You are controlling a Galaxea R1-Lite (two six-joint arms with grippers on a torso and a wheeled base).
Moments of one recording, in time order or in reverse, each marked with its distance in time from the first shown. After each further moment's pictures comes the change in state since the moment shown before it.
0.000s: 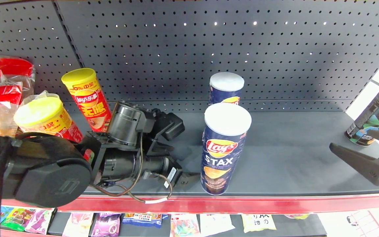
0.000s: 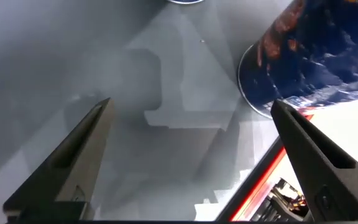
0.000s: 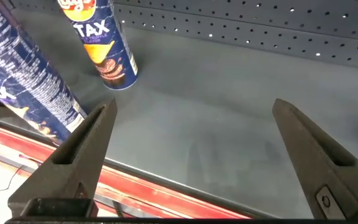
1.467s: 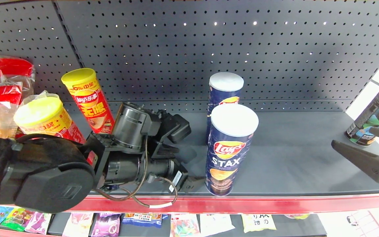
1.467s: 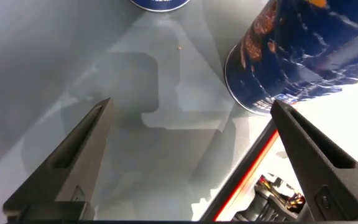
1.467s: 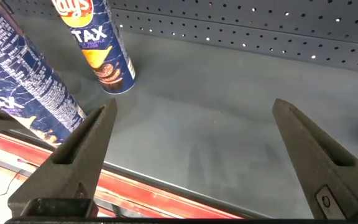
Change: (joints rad) left arm -0.039 -0.003 -0.005 0.000 0.002 -0.006; right arm -0.006 -0.001 -0.009 -0.001 -0.001 0.000
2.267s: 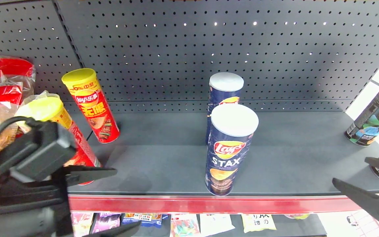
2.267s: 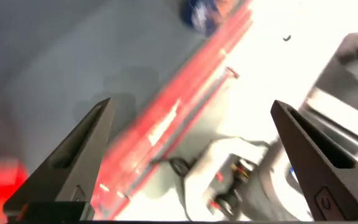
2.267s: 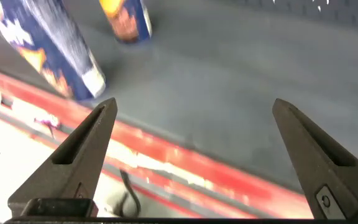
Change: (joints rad) left arm 0.020 -0.655 0.237 0.338 -0.054 -0.048; right arm -0.002 -0.100 0.098 0.125 0.082 -0.001
